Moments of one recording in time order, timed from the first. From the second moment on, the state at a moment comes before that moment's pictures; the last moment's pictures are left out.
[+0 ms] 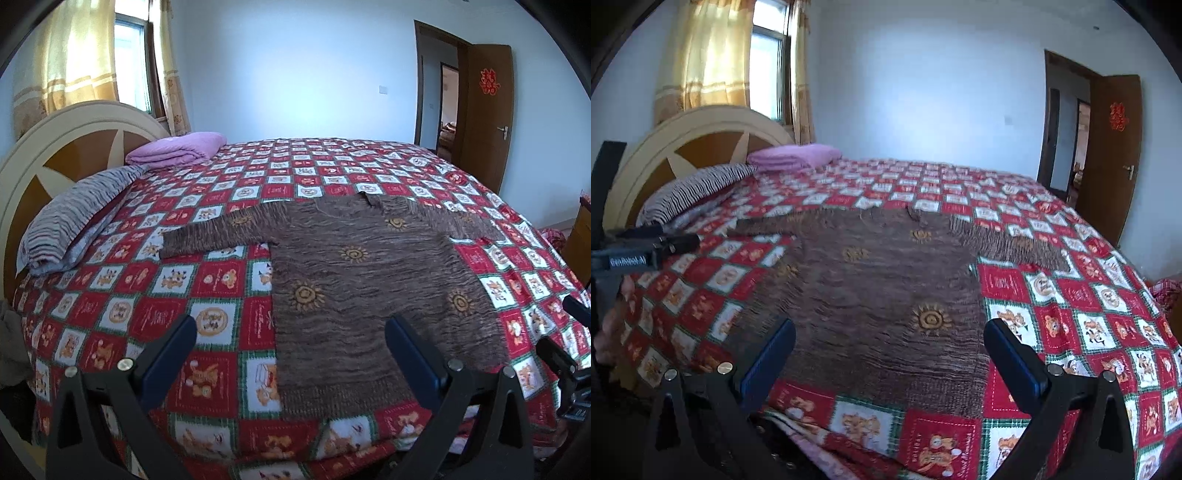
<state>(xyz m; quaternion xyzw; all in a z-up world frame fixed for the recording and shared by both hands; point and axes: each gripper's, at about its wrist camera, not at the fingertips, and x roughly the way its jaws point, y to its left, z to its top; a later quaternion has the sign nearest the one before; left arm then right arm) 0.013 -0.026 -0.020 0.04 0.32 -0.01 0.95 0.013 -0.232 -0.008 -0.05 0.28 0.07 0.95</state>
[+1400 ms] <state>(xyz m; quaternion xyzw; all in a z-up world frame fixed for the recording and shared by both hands) 0.357 -0.006 -0.120 0.07 0.42 0.10 0.90 0.372 -0.572 -0.092 0.14 0.41 -0.17 0.88</state>
